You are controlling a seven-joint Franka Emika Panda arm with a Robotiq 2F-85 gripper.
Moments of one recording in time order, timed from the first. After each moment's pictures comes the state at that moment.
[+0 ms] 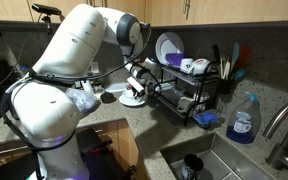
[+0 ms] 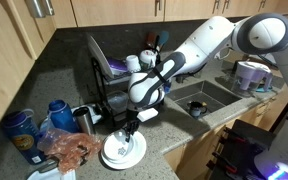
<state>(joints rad) 0.13 0.66 0.30 -1.83 0.37 2.50 -0.06</state>
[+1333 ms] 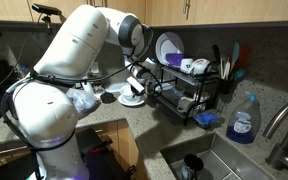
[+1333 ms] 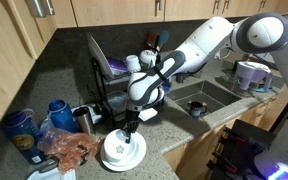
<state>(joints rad) 0.08 0.67 0.37 -1.82 0.37 2.47 -0.16</state>
